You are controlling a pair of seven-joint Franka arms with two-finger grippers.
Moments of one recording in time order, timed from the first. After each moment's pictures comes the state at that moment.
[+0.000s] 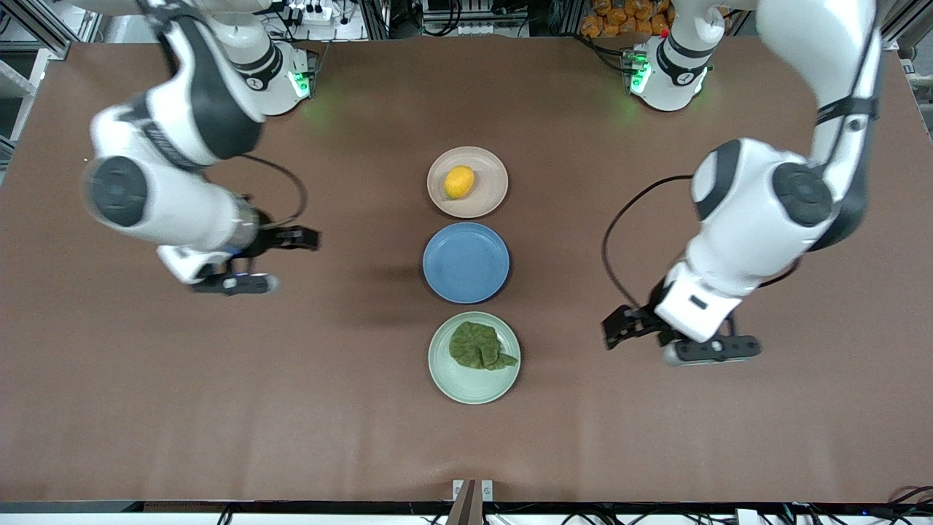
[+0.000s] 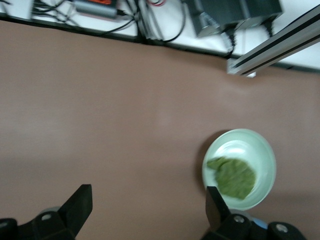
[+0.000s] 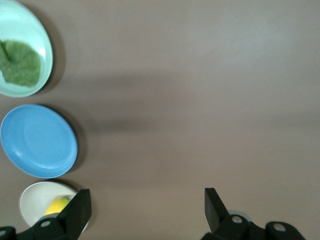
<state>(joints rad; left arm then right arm) -0.14 0.43 -0.18 -1.40 -0.04 2.07 -0.35 -0.07 0.31 0.36 -1.49 0.00 1.66 0.28</state>
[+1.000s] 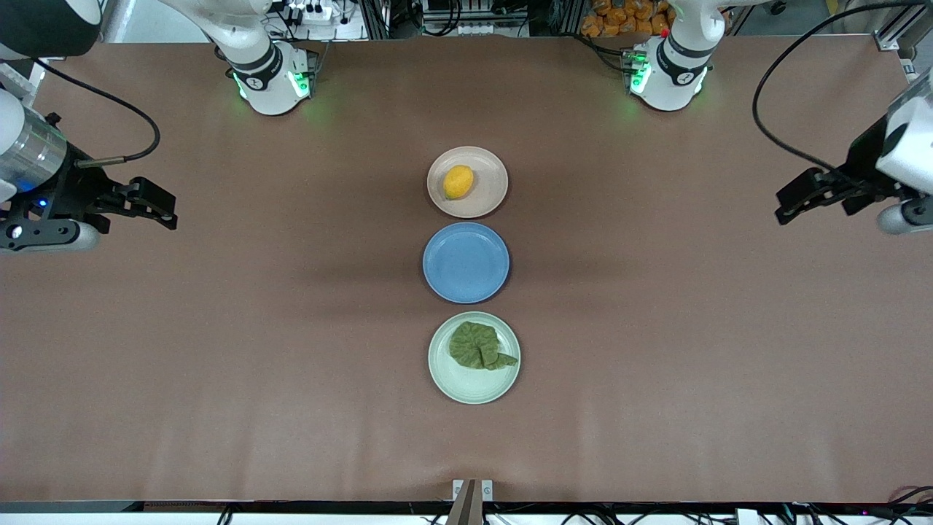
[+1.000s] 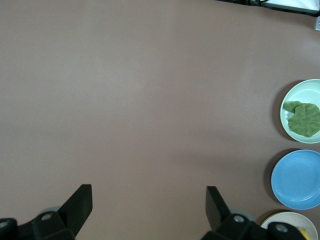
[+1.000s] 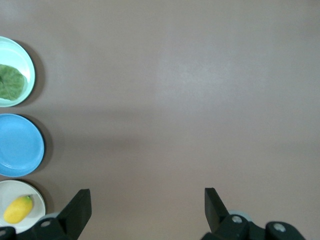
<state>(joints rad) 0.05 0.08 -0.18 -1.42 0.03 1.55 -0.28 -0.18 0.20 0.37 -1.32 -0.08 1.48 0.12</state>
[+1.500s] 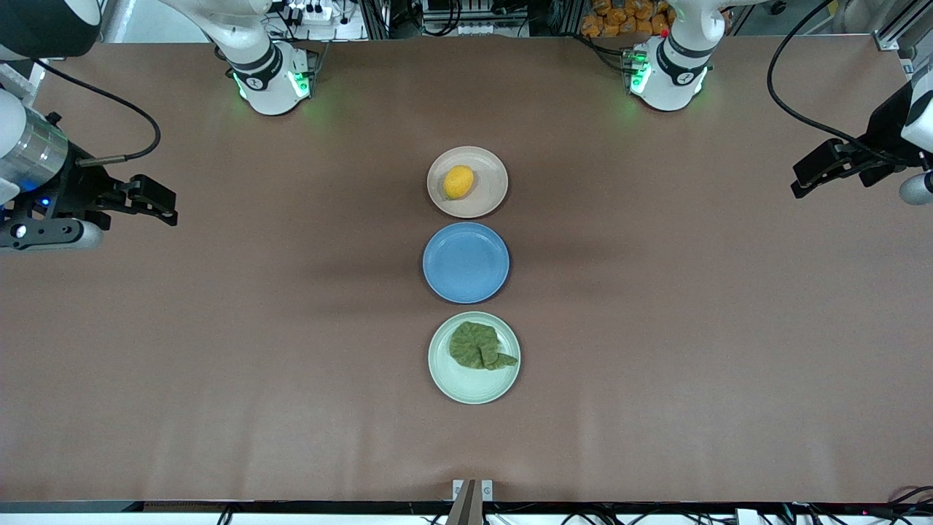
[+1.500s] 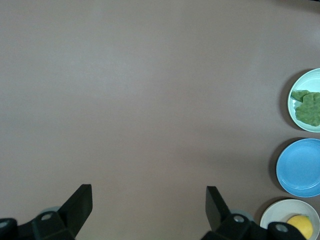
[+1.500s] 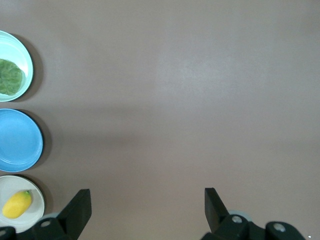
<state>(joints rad) 0.06 0.04 -0.18 -1.42 0.03 1.49 -0.28 -0.16 0.19 0.34 -1.32 -0.08 1.47 0.12</state>
